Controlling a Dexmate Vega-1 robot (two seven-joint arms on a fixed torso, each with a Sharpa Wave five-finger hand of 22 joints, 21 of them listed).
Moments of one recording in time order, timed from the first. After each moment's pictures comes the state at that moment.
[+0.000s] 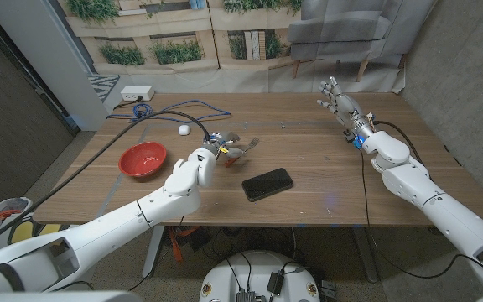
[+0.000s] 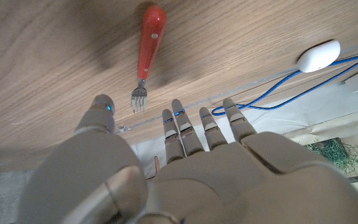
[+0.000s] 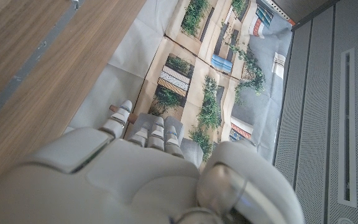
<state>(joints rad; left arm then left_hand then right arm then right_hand) 0.70 0.70 0.90 -1.94 0.74 0.76 -0.12 0.66 -0.02 0.37 -0.15 0.19 0.39 -0.12 0.21 0.19 0.45 -0.17 0.29 0.33 0.10 -0.03 0.21 0.19 0.10 0.11 0.20 0.17 -0.81 -0.66 -0.36 -1.40 0.56 0.35 0.15 0.34 0.12 -0.19 0.05 0.21 0.06 -0.01 0.20 0.18 0.13 0.01 0.21 0.20 -0.02 -0.03 0.20 0.19 0.14 0.08 0.19 0.16</state>
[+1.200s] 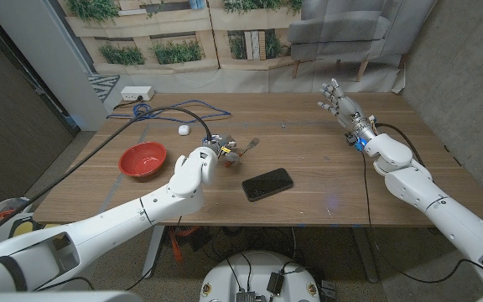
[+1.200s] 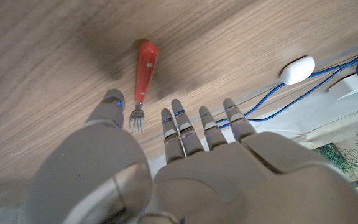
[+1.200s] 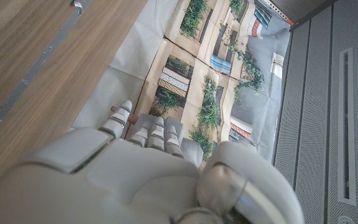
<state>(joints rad) 0.65 0.71 0.96 -1.97 0.87 0.87 -0.32 0.75 0.02 0.38 -0.16 0.18 0.40 -0.13 0.21 0.19 0.46 -0.17 0.27 0.35 0.11 -0.03 0.21 0.19 0.10 0.11 0.20 0.17 -0.84 -0.67 -0.35 -1.43 0.58 0.36 0.15 0.34 0.12 -0.19 0.05 0.21 0.06 -0.01 0.20 0.18 0.13 0.01 0.21 0.20 -0.02 -0.03 0.20 0.19 0.14 0.08 0.19 0.16</state>
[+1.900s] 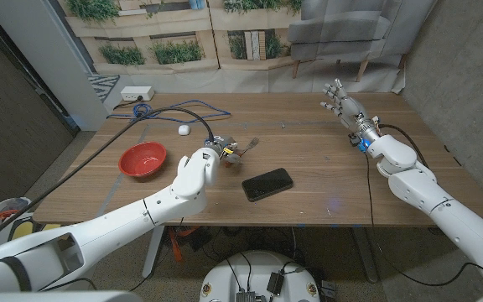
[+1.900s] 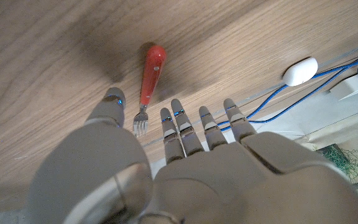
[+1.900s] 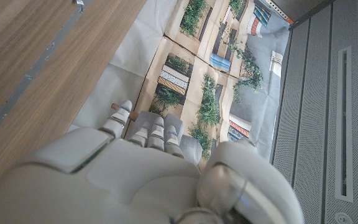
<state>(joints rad) 0.65 0.69 0.97 -1.96 0.90 0.87 -0.35 0.77 0.02 0.38 -0.16 0.18 0.42 -0.14 0.21 0.19 0.47 -0.19 0.27 0.35 0.11 -0.03 0.21 0.19 0.09 0.12 0.20 0.17 -0.86 -0.69 -0.33 -1.44 0.59 0.36 0.15 0.34 0.12 -0.19 0.05 0.21 0.06 -0.01 0.20 0.18 0.13 0.01 0.21 0.20 -0.02 -0.03 0.20 0.19 0.14 0.08 0.19 0.16</state>
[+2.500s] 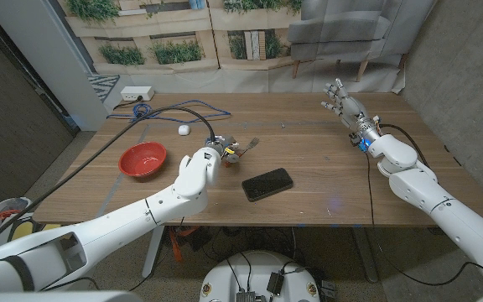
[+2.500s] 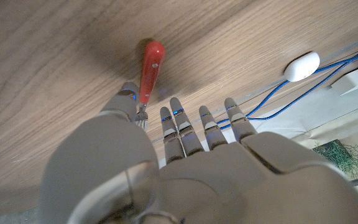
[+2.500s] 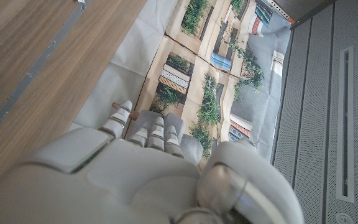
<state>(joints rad) 0.65 0.68 0.97 -1.94 0.93 0.85 -0.35 0.89 0.07 0.41 -0.18 0.18 0.43 -0.14 0.21 0.20 0.50 -0.18 0.27 0.36 0.12 -0.03 0.21 0.19 0.10 0.13 0.20 0.17 -0.86 -0.69 -0.33 -1.44 0.58 0.36 0.15 0.34 0.12 -0.19 0.05 0.21 0.06 -0.01 0.20 0.18 0.13 0.01 0.21 0.20 -0.02 -0.03 0.20 0.19 0.14 0.08 0.19 0.16</state>
